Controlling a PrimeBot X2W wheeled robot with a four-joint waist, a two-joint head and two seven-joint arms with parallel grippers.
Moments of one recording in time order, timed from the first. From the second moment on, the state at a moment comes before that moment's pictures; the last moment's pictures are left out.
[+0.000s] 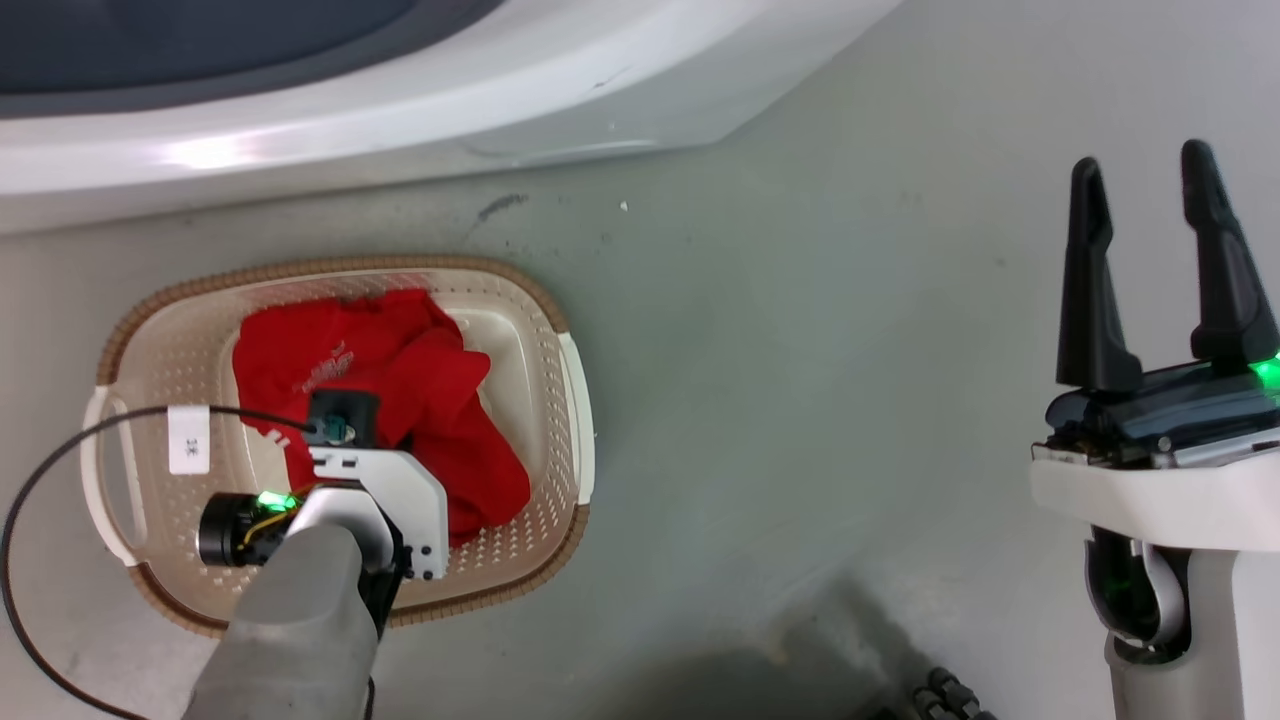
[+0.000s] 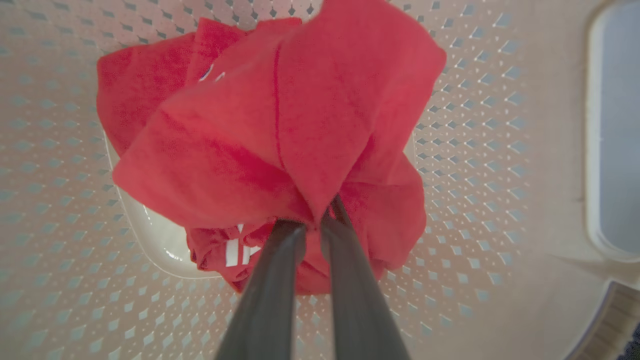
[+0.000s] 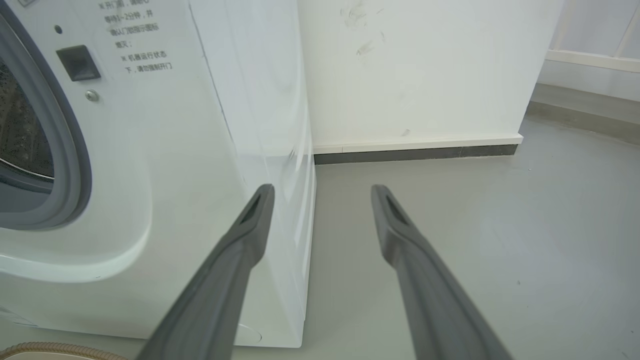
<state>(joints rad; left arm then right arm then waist) -0.72 0.13 -0.13 1.27 -0.15 -0.08 -0.18 -0.27 -0.05 0.03 -0.20 0.18 0.13 -0.26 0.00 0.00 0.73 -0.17</state>
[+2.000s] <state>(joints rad) -0.01 0.05 -0.02 0.23 -0.07 0.03 -0.26 0.10 -0.05 0.05 -0.04 0.14 0.13 -0.26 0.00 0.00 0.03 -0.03</state>
